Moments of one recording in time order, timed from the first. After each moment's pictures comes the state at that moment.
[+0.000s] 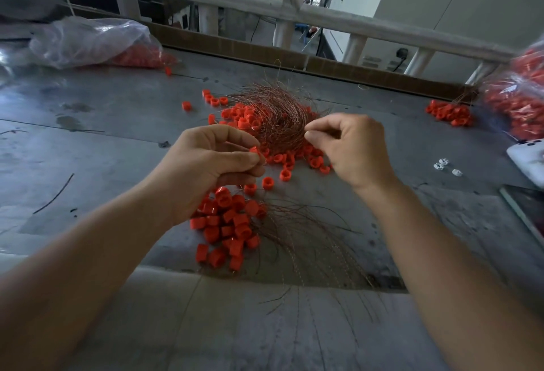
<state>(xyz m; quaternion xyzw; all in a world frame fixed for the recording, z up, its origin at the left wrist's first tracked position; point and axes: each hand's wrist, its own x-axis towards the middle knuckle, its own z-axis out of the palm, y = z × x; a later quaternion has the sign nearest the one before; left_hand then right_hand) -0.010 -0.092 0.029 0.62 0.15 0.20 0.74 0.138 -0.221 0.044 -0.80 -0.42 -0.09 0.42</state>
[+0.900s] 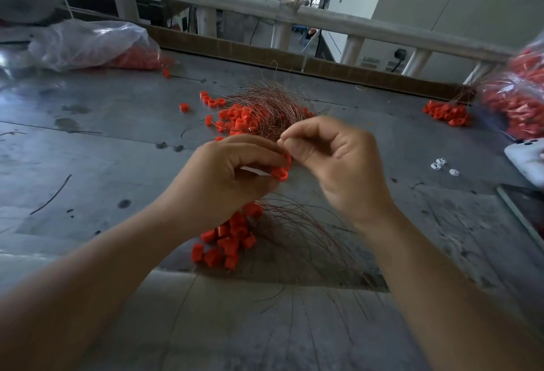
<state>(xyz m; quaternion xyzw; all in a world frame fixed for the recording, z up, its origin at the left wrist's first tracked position) -0.013 -0.113 0.028 0.85 0.01 0.28 0.45 0.090 -0.234 0.052 -0.65 -0.51 0.02 0.56</state>
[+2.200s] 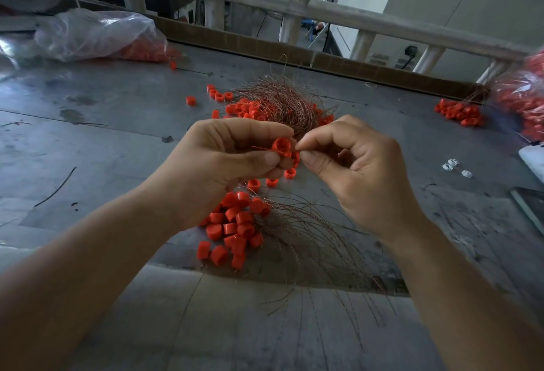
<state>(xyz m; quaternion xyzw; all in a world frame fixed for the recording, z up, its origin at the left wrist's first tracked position) -0.020 -0.110 0.041 0.63 0.04 0.20 0.75 0.088 -0.245 0.053 -0.69 -0.54 -0.05 0.47</state>
